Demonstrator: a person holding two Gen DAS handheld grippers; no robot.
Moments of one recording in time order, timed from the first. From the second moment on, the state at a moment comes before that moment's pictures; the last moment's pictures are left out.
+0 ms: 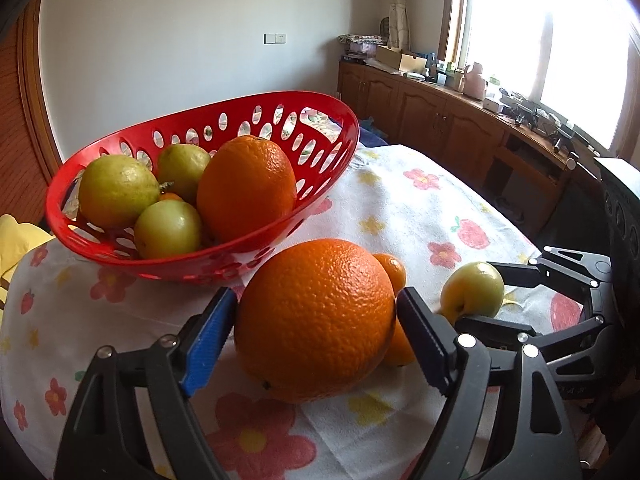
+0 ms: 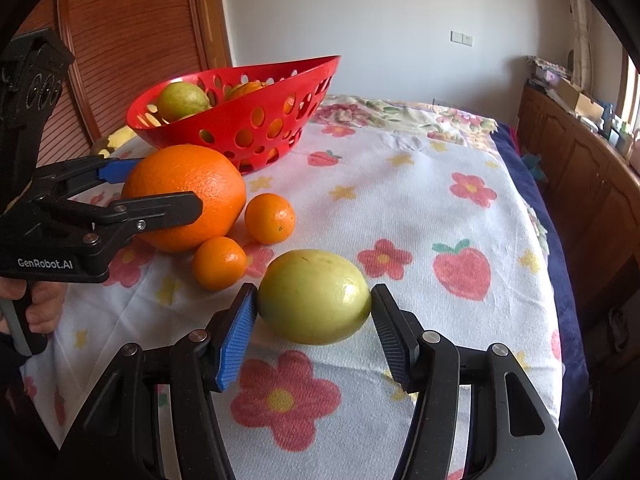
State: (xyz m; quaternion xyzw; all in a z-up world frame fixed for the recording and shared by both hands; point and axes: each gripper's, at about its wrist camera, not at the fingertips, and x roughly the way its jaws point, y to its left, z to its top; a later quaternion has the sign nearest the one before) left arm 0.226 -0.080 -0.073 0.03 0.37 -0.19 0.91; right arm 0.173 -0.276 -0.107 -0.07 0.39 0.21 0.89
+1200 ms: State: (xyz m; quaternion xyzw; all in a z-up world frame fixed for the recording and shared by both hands) left arm 0.189 -0.054 -0.066 0.03 0.36 -0.18 0.92; right arm 0.173 -0.275 -0.109 -0.07 0.39 0.21 0.89
